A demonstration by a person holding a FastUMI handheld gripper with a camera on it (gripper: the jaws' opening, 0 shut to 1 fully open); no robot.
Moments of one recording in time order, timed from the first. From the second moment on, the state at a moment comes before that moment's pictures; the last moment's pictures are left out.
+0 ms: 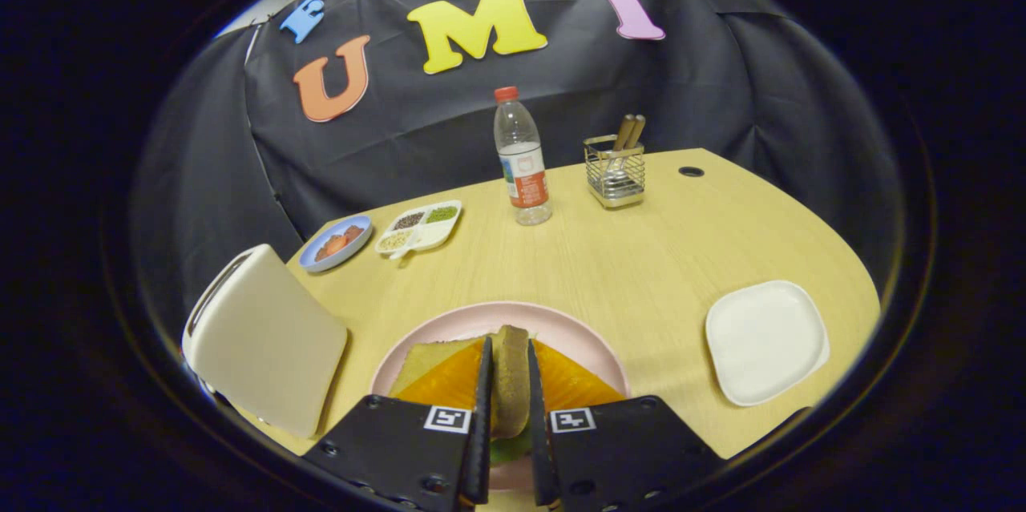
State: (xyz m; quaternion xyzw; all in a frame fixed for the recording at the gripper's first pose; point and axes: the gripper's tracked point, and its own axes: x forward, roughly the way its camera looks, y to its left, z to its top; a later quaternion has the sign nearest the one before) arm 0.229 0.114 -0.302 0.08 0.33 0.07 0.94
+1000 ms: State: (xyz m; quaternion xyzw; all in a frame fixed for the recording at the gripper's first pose) arm 0.080 0.090 -0.147 -0.01 0.15 0.05 0.99
